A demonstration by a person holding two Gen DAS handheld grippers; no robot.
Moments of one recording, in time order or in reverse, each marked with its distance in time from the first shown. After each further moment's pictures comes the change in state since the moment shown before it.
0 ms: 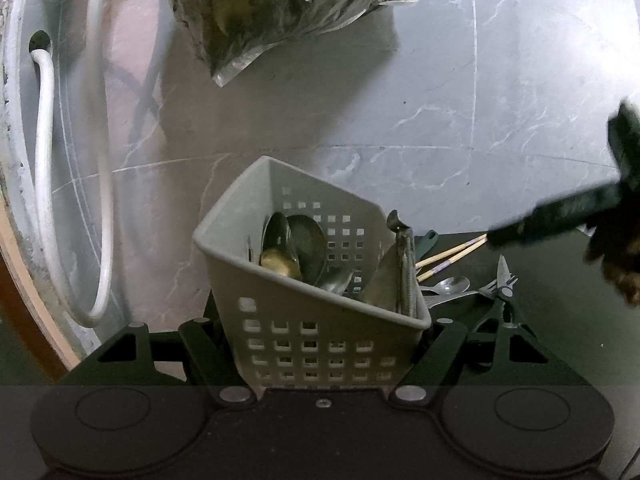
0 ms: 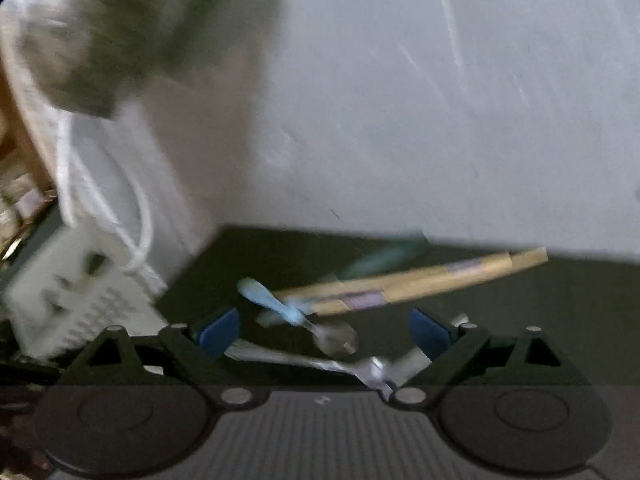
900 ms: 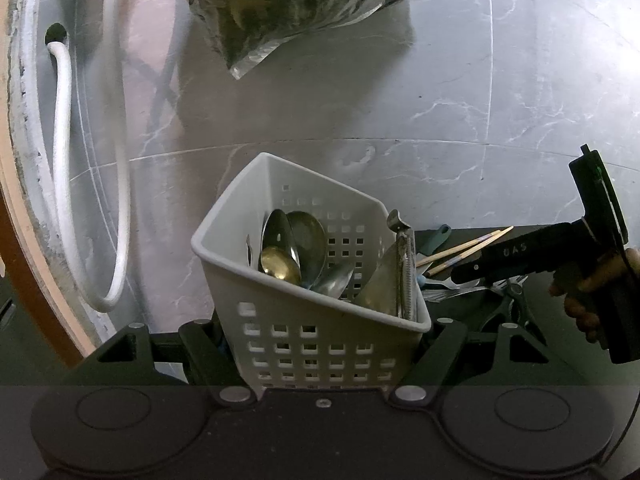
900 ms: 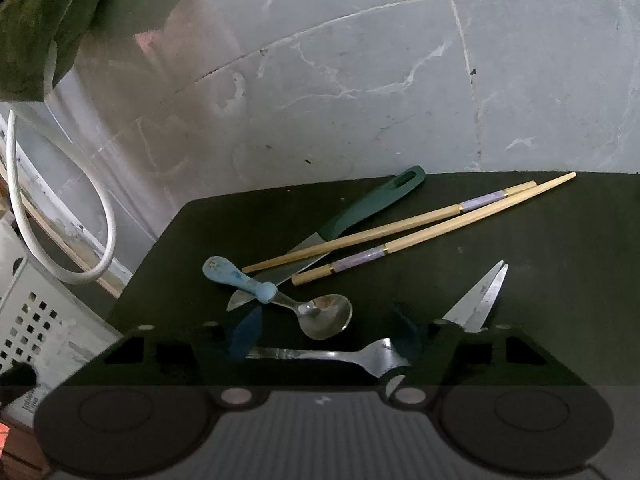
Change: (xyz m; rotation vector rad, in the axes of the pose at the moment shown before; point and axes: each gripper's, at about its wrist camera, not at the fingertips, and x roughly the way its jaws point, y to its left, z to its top) left arm -0.006 -0.006 0.003 -0.029 0.031 0.054; right arm 0.054 0.002 -0.013 0.093 0.055 -0.021
